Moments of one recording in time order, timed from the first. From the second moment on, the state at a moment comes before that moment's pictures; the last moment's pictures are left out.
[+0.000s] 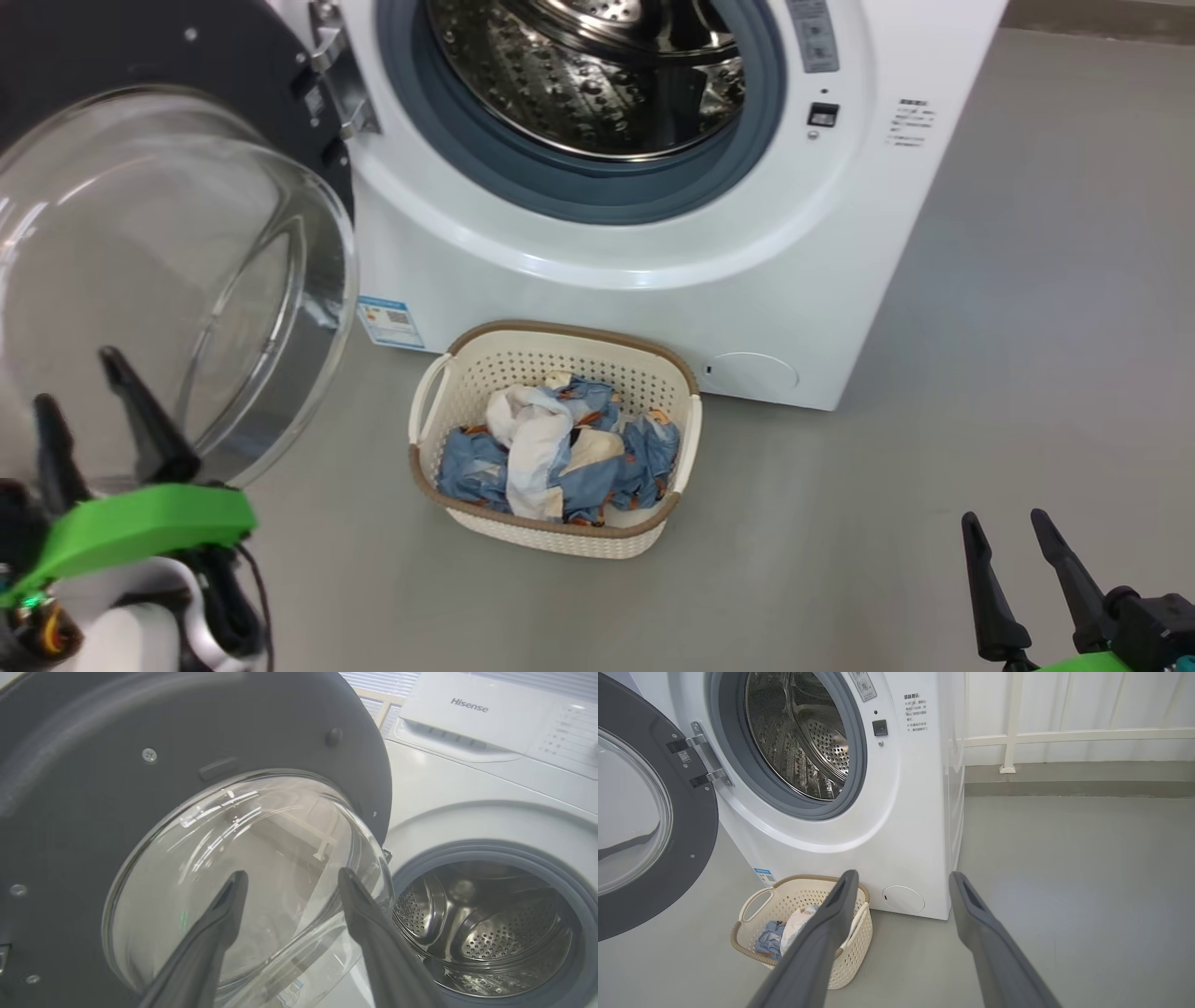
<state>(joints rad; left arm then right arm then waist) -0.24 0.02 0.11 0.09 -0.51 0.26 -0.26 0.10 -0.09 -0.11 0.11 0.22 0.13 -0.25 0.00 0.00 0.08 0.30</state>
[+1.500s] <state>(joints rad) 0.02 0.04 0.00 0.13 -0.32 0.07 -0.26 0.05 -0.06 -0.08 0.05 0.20 0.13 -0.25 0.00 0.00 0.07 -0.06</state>
